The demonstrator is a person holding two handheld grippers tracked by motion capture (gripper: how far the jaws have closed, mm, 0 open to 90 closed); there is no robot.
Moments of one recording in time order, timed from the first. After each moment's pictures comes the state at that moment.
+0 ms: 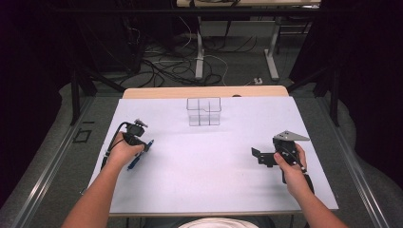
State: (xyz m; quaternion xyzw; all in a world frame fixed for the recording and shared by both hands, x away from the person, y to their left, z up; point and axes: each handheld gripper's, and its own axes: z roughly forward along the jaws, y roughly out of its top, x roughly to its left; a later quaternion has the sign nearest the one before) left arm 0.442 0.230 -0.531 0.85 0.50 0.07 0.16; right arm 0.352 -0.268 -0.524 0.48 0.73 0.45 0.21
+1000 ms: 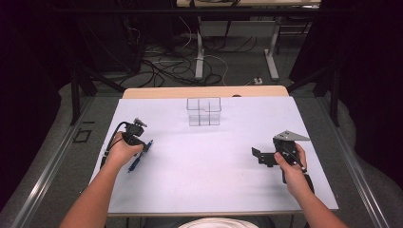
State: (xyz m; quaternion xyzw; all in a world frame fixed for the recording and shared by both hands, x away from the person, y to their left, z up) left arm 0.441 0.232 -0.526 0.84 0.51 0.05 0.16; right arm 0.352 -0.269 -0.524 0.48 0.72 0.45 0.21
